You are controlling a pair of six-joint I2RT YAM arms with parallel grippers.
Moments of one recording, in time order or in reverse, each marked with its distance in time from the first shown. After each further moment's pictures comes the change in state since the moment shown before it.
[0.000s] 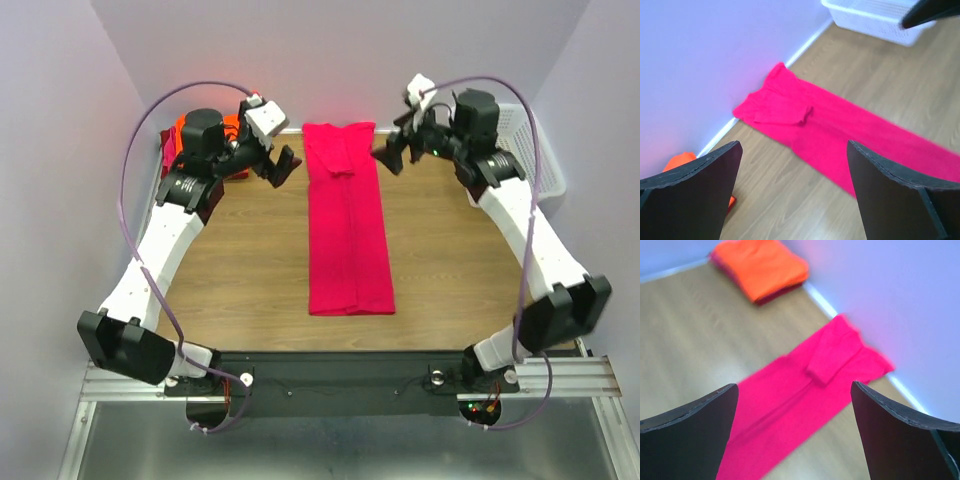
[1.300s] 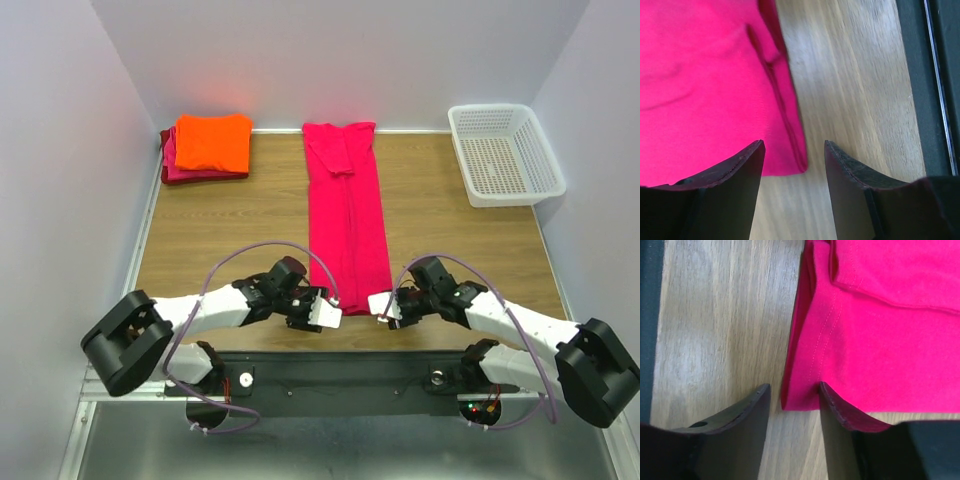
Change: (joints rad) left arm -0.558 -0.150 -1.000 0.196 -0.060 0.565; right arm 0.364 -0.507 -1.248 -0.034 0.080 -0.796
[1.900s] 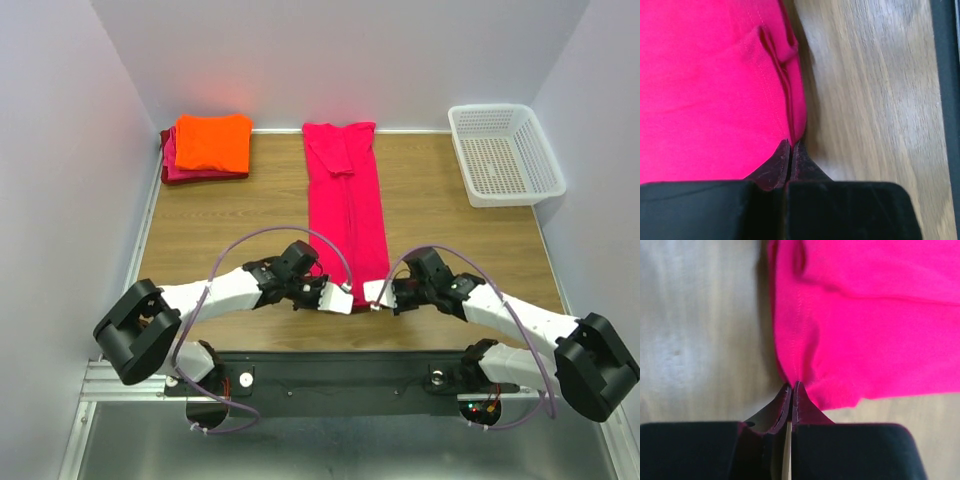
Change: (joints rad) left arm 0.004 0.140 0.161 -0.121 -0.036 0.011; right arm 0.001 0.037 0.039 0.042 0.080 0.032
